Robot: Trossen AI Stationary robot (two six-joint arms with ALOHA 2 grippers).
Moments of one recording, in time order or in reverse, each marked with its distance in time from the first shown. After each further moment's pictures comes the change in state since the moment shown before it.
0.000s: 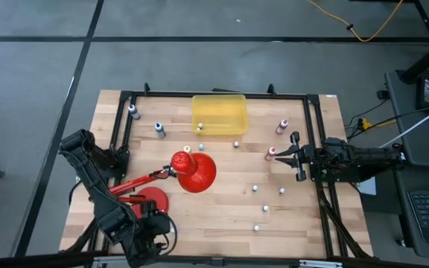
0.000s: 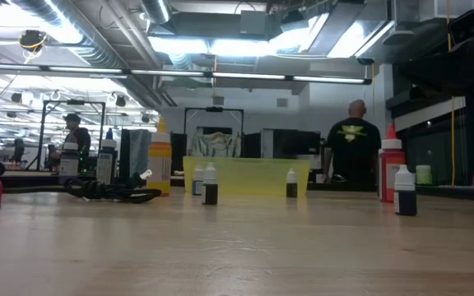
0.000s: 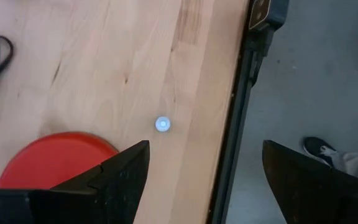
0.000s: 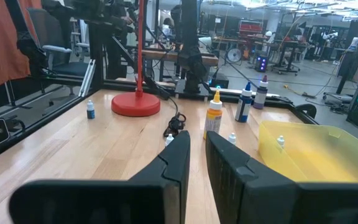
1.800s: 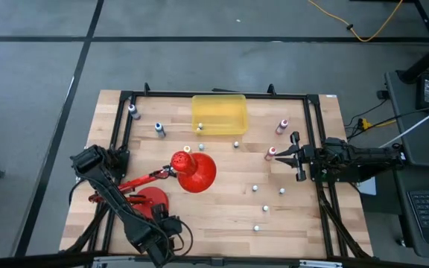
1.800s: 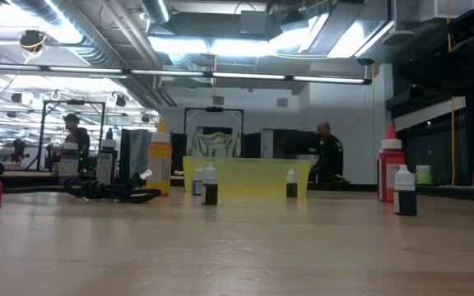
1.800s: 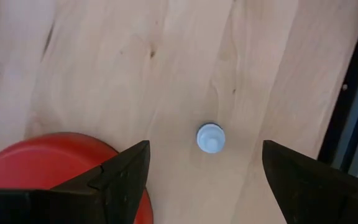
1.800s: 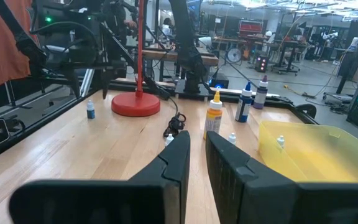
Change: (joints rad) left arm 0.044 0.228 -0.130 0.116 -0.007 -0.016; right arm 0.000 0.000 0.000 0.000 0.000 0.000
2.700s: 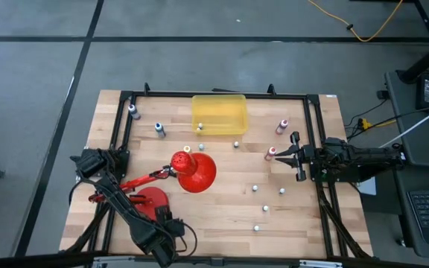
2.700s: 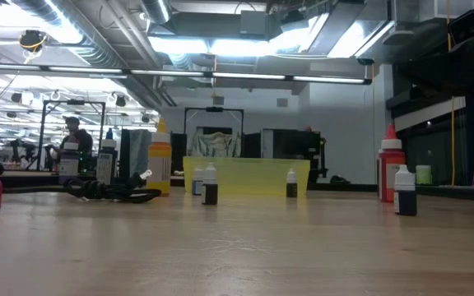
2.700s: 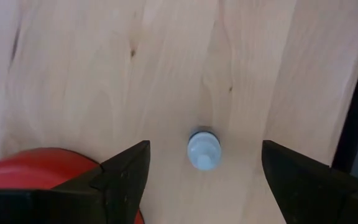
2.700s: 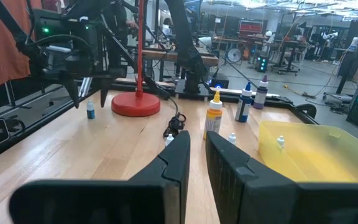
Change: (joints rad) left arm 0.019 0.058 0.001 0.042 0.033 0.079; right arm 0.000 0.000 0.000 0.000 0.000 0.000
